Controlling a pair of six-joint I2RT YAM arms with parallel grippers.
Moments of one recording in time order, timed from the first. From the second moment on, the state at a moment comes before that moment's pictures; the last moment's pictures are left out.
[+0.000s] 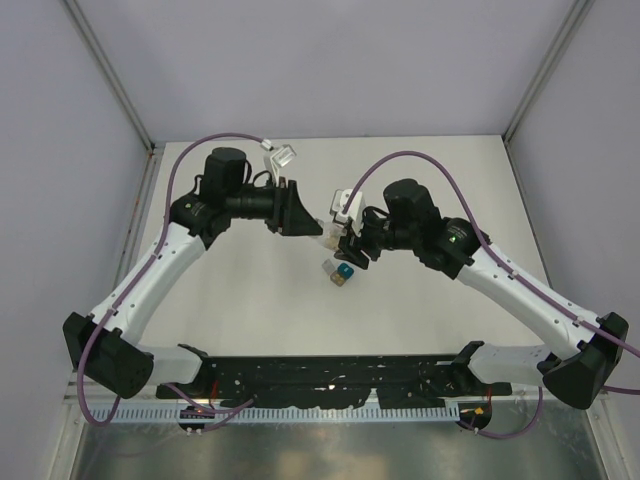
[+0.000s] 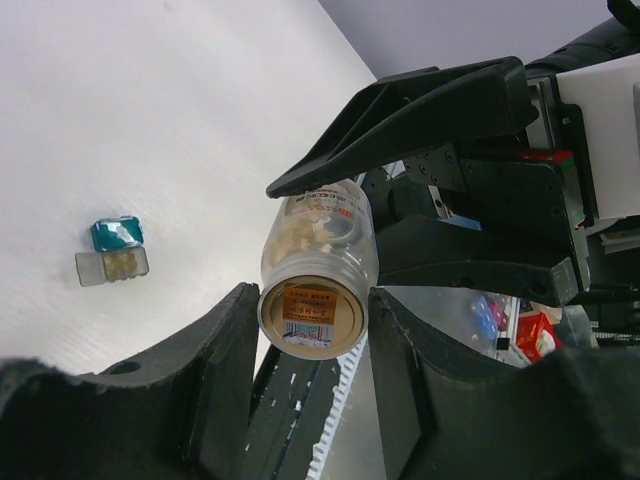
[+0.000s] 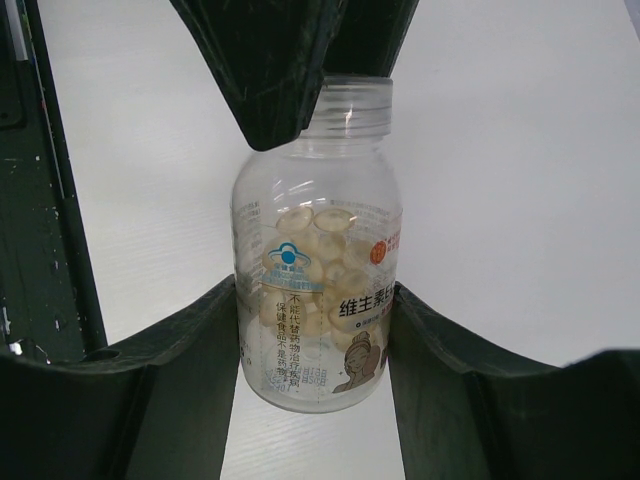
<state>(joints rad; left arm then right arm) -0.46 1.31 1.31 -0.50 0.85 -0.37 0.76 1.21 1.21 -0.53 -0.38 -0.42</state>
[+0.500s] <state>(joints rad) -0.48 1.31 1.29 -0.53 0.94 -0.17 0.75 1.21 1.21 -0.59 -0.46 -0.42</state>
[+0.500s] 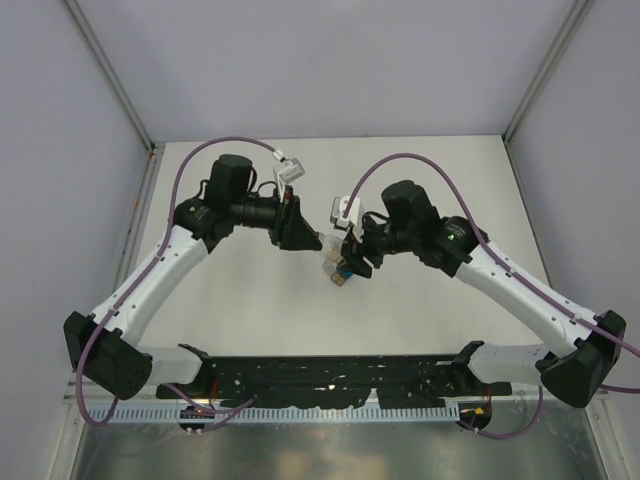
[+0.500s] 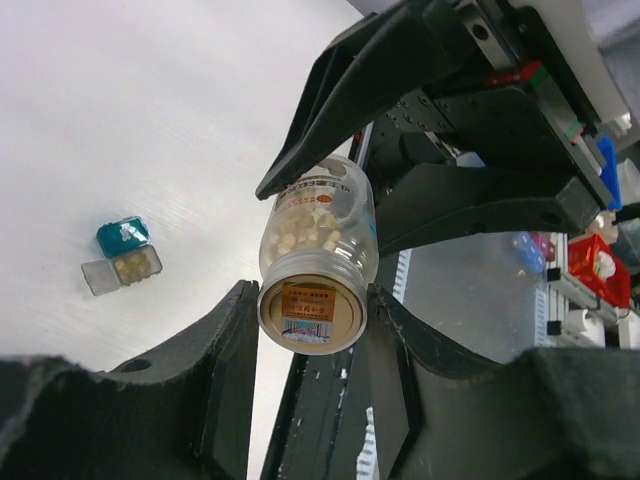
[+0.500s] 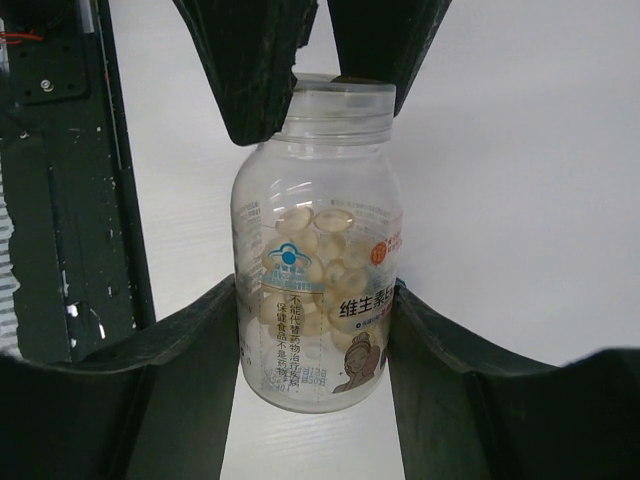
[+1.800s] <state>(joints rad) -0.44 1.16 1.18 -0.42 0.90 -0.20 0.72 1.28 1.25 -0.63 -0.65 -0.42</state>
